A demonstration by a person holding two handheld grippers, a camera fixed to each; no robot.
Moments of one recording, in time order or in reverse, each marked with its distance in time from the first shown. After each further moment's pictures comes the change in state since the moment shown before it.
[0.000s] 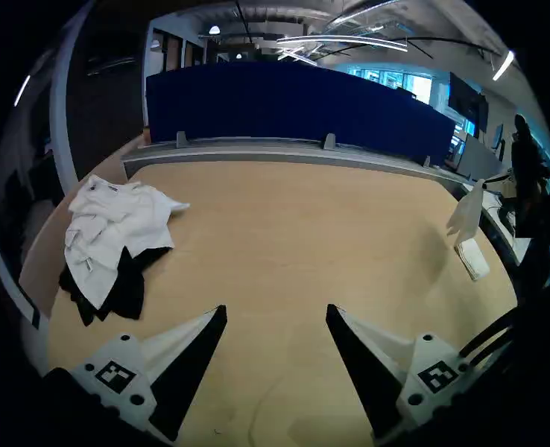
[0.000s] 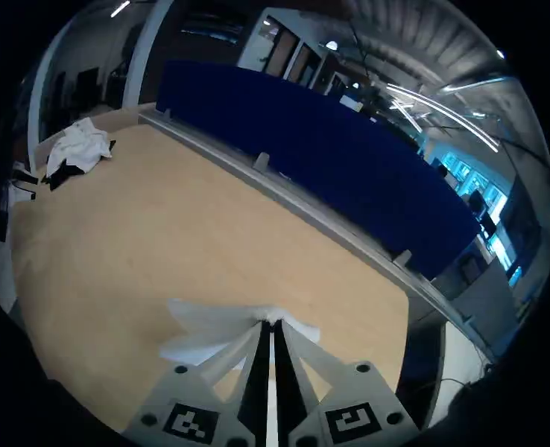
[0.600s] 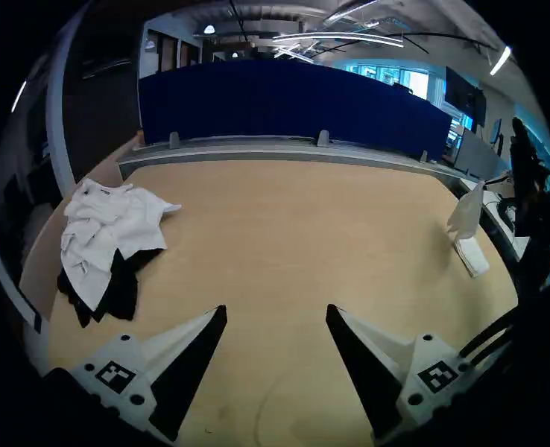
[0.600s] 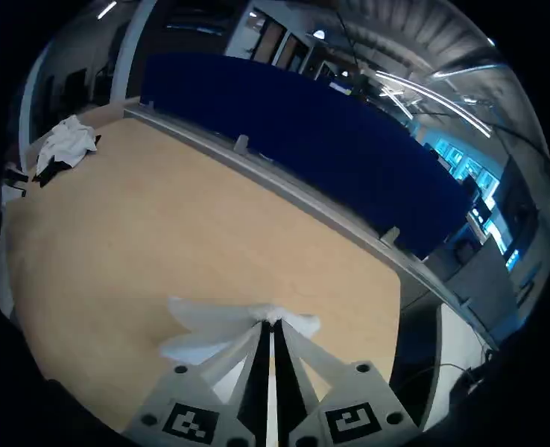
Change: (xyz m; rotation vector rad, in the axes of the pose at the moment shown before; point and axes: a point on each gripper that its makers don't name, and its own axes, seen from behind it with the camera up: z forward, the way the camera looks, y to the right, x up) left arm 0.002 0.016 0.002 -0.004 -0.010 0.020; right arm -0.043 0.035 0.003 -0.030 -0.048 0.044
